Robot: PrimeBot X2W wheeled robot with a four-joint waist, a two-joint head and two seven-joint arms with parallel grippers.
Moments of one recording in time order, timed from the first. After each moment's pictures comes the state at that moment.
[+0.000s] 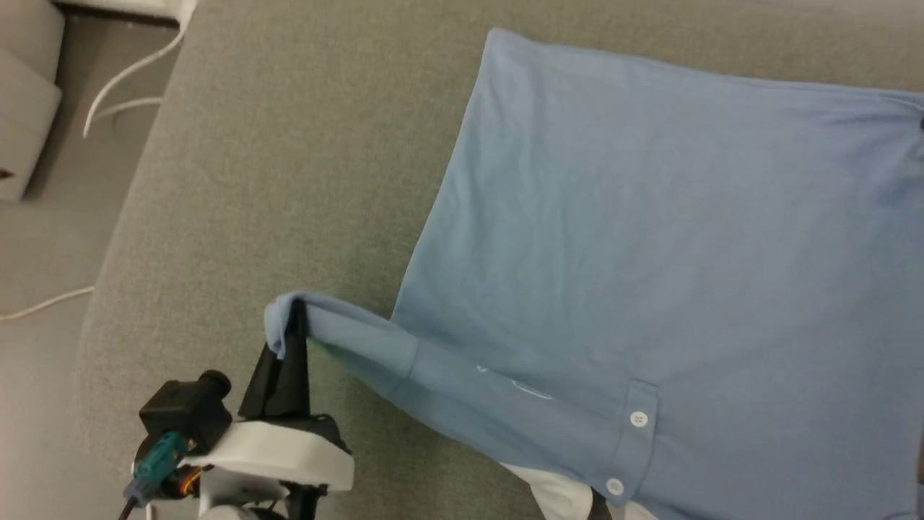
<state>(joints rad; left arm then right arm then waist) -0.03 0.34 -0.40 -0.22 -0.59 0.39 -0.17 -0.92 -0.61 0.25 0.63 0.59 0.13 0.83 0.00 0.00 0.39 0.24</state>
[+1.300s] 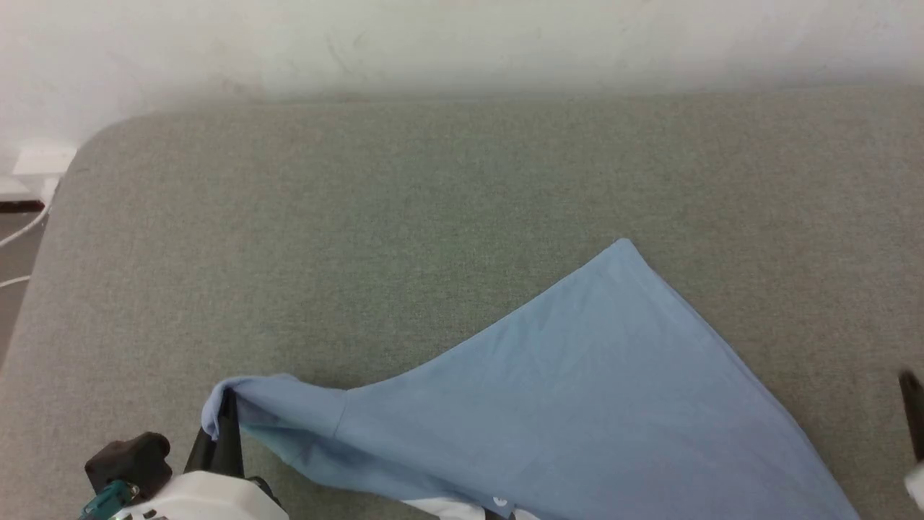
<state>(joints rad) 0.14 0.43 -0.30 -0.17 -0.69 0.44 -0.10 0.17 -0.18 -0.43 -0.08 0.44 0.13 0.42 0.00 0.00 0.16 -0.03</state>
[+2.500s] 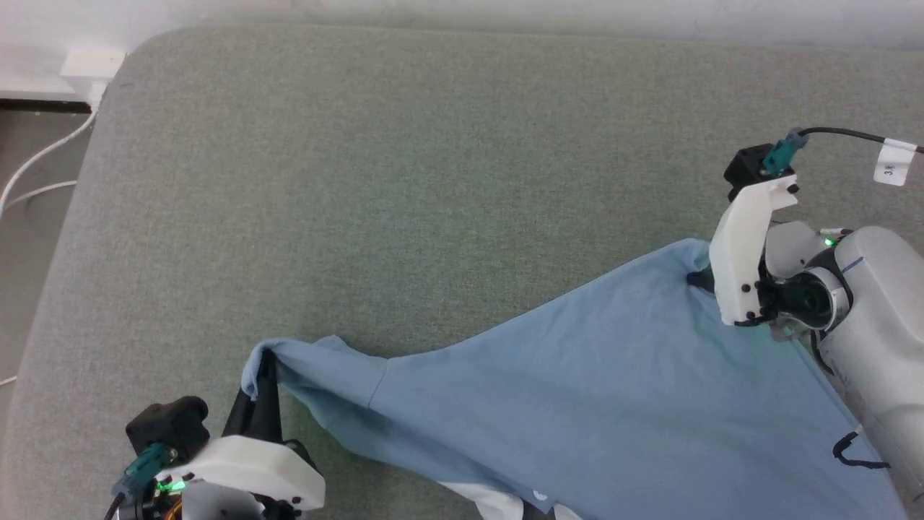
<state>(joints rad) 0.02 0.36 -0.35 -0.09 -0.69 0.40 -0.14 -0.76 -0.36 0.48 0.67 0.72 0.13 0.86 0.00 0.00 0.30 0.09</state>
